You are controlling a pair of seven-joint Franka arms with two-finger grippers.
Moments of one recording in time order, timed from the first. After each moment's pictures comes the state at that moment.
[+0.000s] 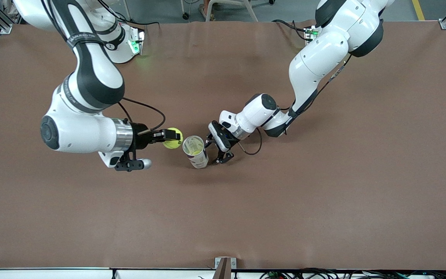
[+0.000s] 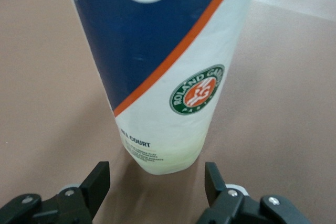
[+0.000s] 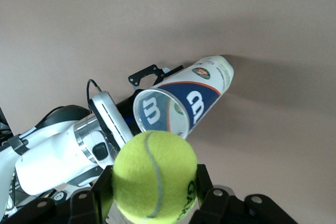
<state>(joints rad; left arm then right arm) -0.37 0.99 -0.47 -1.71 0.21 3.36 0.35 0.27 0.45 0.10 -1.46 0.59 1.82 0.21</state>
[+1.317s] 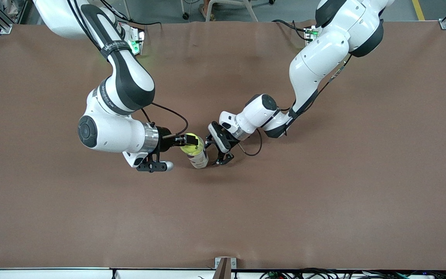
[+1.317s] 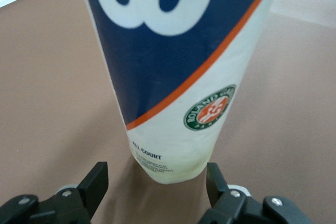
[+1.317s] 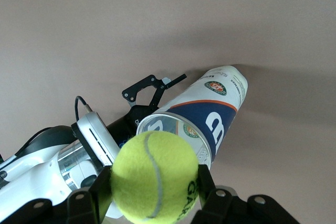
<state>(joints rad) -0.37 0.99 -0.47 -1.69 0.21 3.36 0.35 0.34 0.51 0.10 -1.48 0.57 1.95 0.27</state>
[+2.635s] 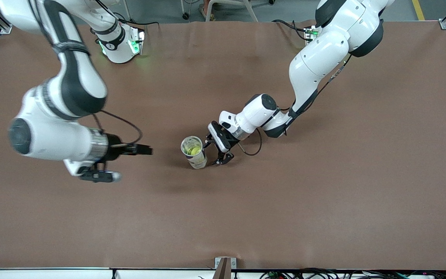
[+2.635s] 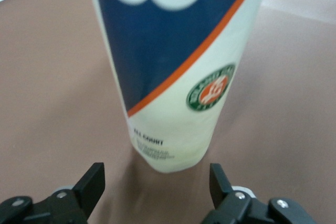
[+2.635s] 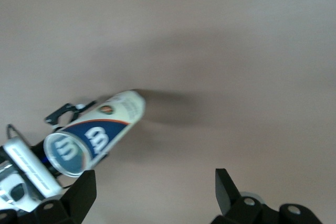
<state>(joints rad) -0.36 0.99 -0.47 -1.71 0.21 3.36 0.35 0.14 0.45 0.06 -1.35 0.30 1.68 0.26</state>
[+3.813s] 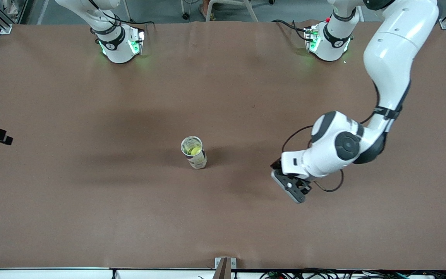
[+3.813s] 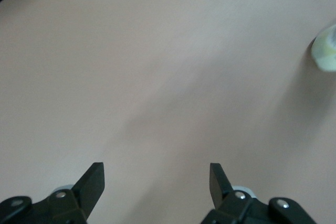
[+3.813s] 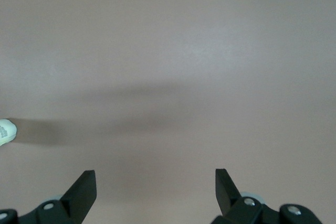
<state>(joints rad) 0.08 0.76 -0.59 -1.40 0.21 2.20 0.35 -0.04 0.28 -0.13 -1.25 0.06 1.54 -0.10</state>
